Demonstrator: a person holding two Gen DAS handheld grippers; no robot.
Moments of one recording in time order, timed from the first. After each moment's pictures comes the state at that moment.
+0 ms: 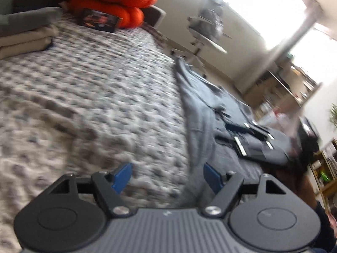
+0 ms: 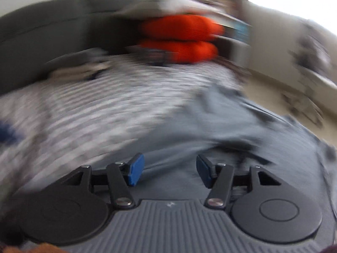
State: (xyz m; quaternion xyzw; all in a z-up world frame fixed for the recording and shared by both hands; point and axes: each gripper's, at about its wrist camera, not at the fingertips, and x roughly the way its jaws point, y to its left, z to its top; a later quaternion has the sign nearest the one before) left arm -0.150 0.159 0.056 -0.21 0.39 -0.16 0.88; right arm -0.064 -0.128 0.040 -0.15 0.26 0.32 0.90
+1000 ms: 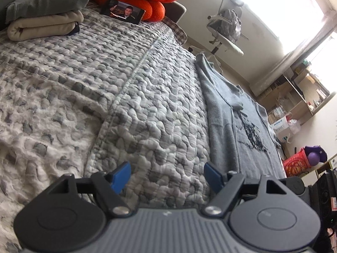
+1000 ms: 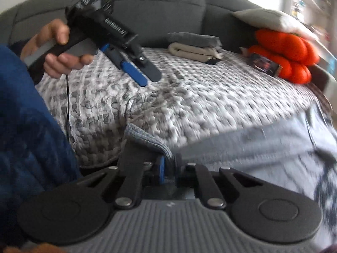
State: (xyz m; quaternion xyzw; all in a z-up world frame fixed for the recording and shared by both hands) left arm -0.159 0.172 0.042 -0.22 0.42 -0.13 0.87; right arm -0.168 -0.121 0.017 -0.19 0.25 0.49 0.81
